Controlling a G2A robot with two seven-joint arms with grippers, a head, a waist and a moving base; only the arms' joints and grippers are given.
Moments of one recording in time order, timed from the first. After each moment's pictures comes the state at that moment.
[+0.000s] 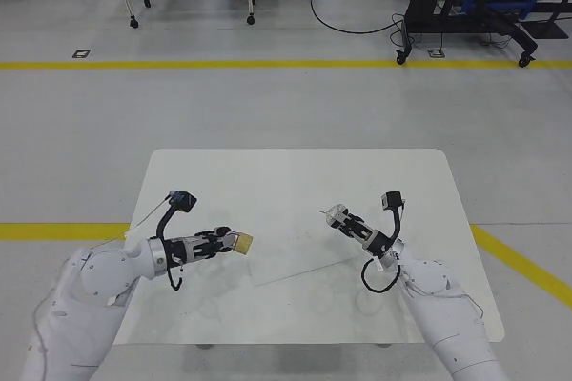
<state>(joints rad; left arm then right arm) 1.07 -1.10 -1.31 -1.56 0.19 -0.32 -0.98 -1.03 -1.21 1.23 -1.11 0.15 -0.63 0.62</state>
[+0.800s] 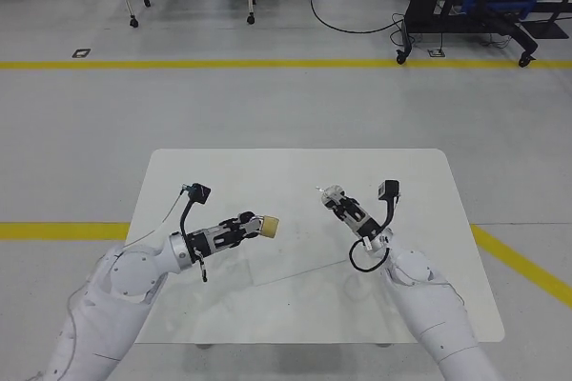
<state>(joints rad) 1.02 -1.14 -1.18 -1.45 0.04 -0.48 -0.71 -0.94 -1.27 1.13 -1.03 0.28 -0.56 0.43</state>
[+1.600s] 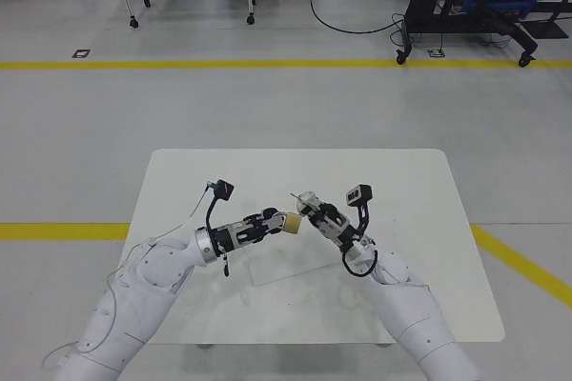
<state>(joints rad) 0.90 -1.19 -1.02 -1.27 0.03 -0.60 -0.63 -0.92 -1.34 1.05 -0.98 0.71 -0.58 0.75</state>
